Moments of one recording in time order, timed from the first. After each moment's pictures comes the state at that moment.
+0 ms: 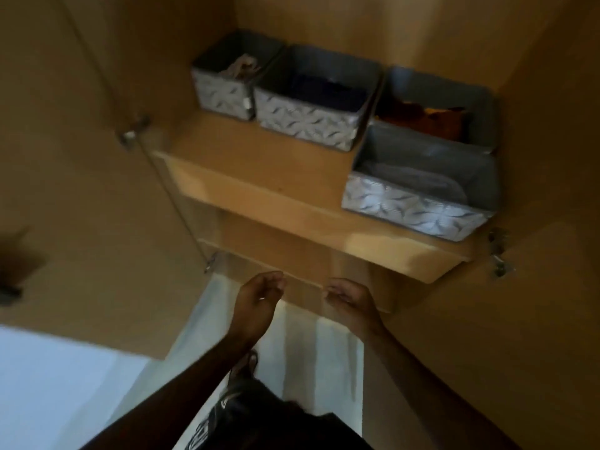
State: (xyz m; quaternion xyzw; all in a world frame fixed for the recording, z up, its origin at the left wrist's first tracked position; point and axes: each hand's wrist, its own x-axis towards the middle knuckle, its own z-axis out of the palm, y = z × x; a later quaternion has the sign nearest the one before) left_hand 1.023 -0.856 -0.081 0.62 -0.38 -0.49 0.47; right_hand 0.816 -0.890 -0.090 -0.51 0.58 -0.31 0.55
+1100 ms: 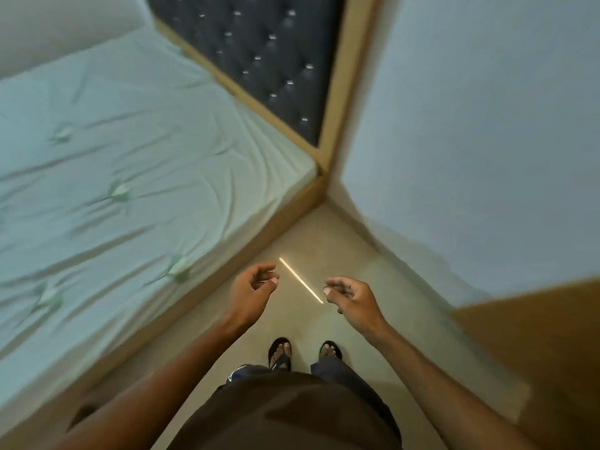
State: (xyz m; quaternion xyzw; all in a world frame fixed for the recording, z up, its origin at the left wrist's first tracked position) left_hand 0.896 -0.158 -0.093 0.72 0.35 0.04 0.60; right_hand 1.012 -0.353 -0.109 -0.79 -0.09 0.36 0.49
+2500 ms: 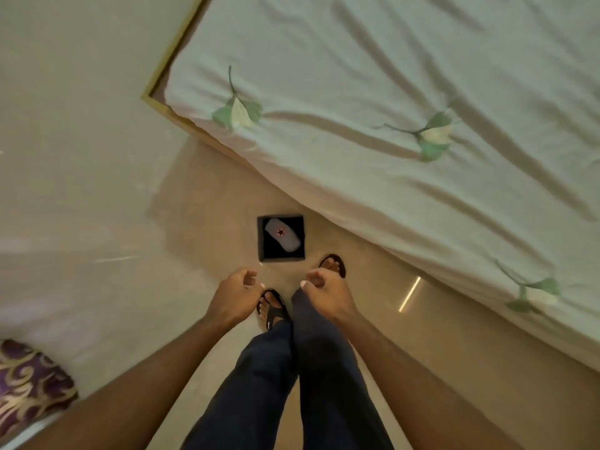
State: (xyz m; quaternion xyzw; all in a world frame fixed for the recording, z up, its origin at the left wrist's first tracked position) left_hand 0.281 0.073 -0.408 0.27 0.82 0.04 0.50; right_hand 0.473 0.126 -0.437 -0.62 -0.48 0.62 -0.06
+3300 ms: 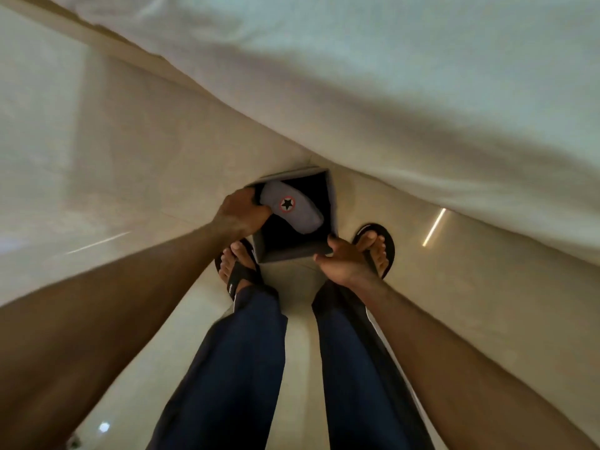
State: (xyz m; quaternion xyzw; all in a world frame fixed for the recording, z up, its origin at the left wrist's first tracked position) left_hand 0.200 0.181 -0.759 0.41 0.75 -0.13 0.50; right_hand 0.413 0.133 -0.757 -0.63 -0.41 0.61 -0.24
